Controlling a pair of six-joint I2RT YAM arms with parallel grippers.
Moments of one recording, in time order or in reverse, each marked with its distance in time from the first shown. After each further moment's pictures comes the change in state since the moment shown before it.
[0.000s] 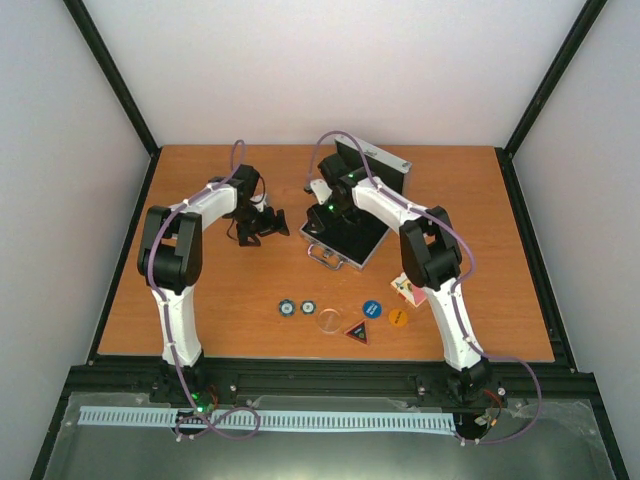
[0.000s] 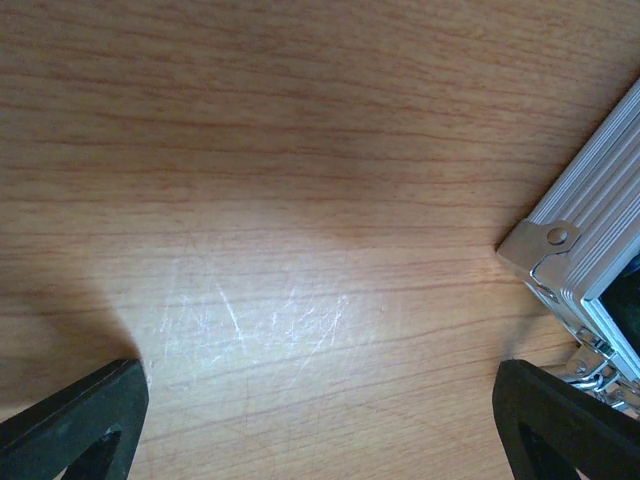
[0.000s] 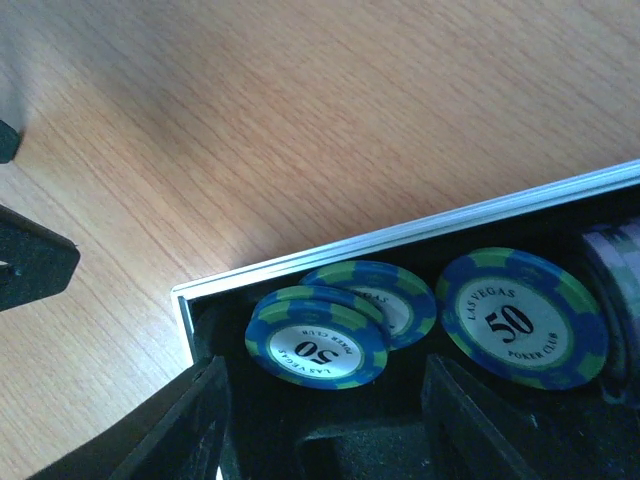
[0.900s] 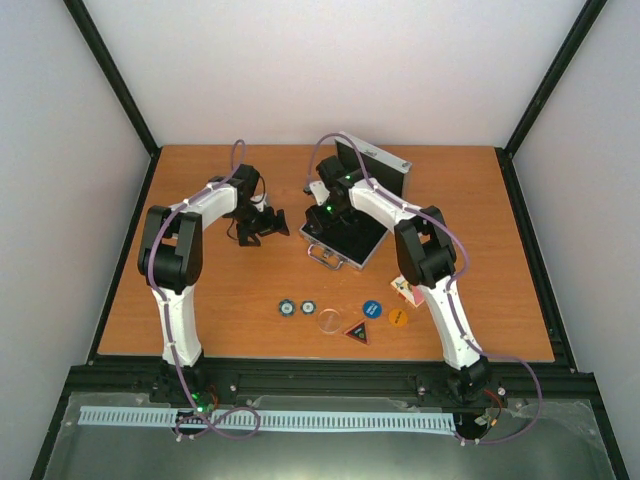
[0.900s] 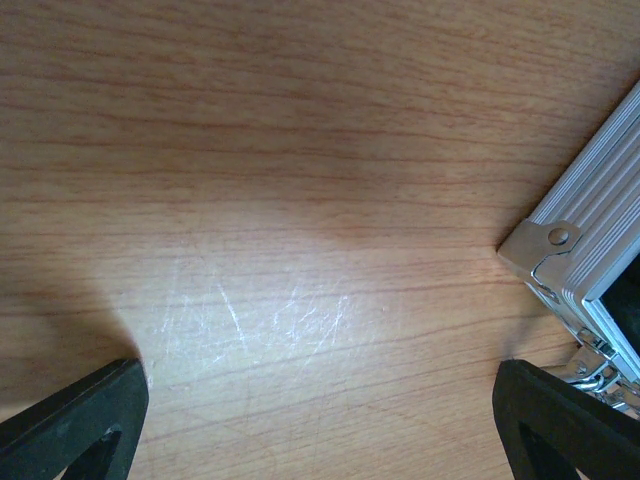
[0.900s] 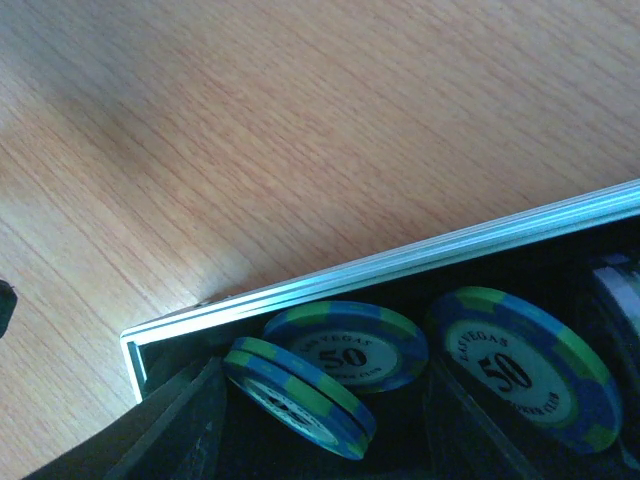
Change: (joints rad) left arm 0.000 0.005 0.009 -0.010 -0.002 0.000; right arm 0.000 0.062 0.044 0.007 0.001 0.031
